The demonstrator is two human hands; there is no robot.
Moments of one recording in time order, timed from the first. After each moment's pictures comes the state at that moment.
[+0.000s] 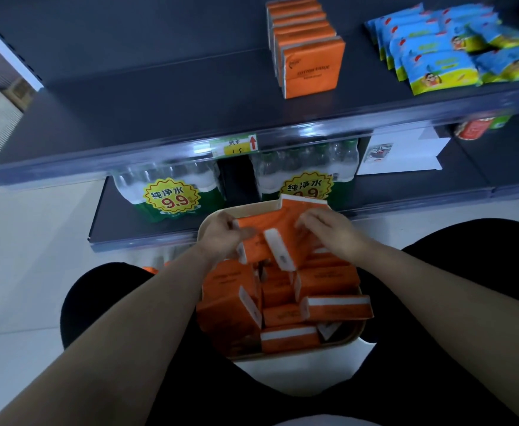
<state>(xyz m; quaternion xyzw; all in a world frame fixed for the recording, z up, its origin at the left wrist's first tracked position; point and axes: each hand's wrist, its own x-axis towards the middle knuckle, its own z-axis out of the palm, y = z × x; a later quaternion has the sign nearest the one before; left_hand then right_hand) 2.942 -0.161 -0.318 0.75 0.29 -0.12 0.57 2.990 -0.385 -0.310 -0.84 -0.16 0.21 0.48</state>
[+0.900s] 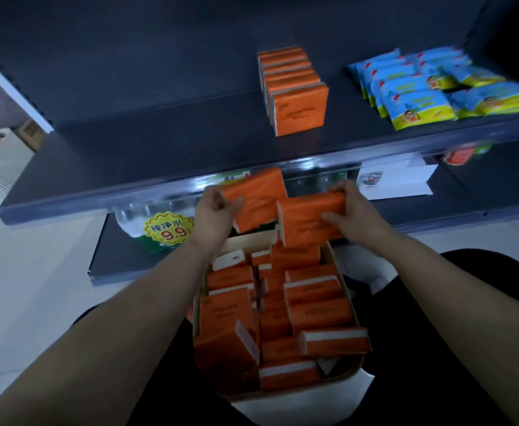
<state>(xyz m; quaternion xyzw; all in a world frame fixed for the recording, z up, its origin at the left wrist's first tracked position) 2.987 -0.169 -0.251 0.72 0.21 0.10 0.65 3.039 -0.416 -0.253 -0.87 -0.12 0.09 0.46</state>
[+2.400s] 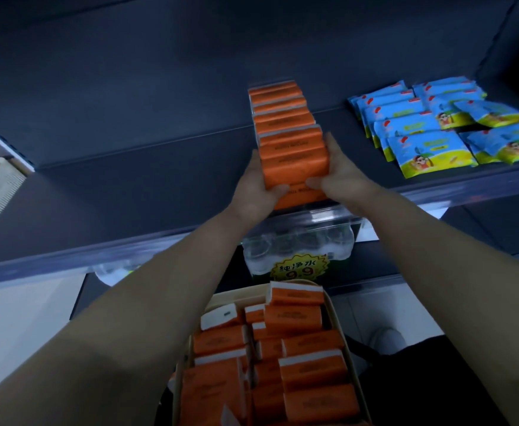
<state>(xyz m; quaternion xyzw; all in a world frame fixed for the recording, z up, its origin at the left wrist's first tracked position) 3.155 -0.206 -0.212 0.86 -0.02 0.07 0.51 3.197 -0.378 -0.195 -0.81 -0.13 0.12 0.56</state>
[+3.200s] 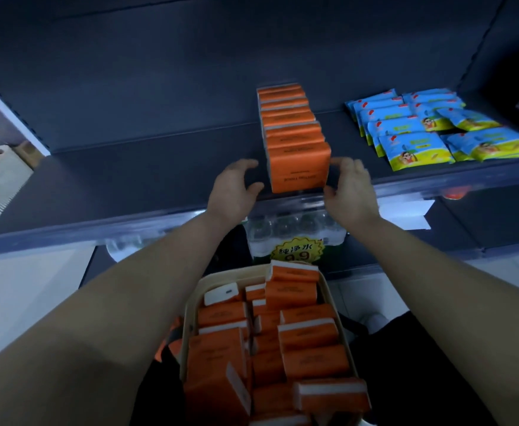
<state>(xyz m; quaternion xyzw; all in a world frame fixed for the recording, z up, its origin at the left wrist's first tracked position) 3.090 -0.176 -0.199 0.93 0.03 0.14 0.33 3.126 -0.391 -0.212 -0.93 -0.11 -0.13 0.33</state>
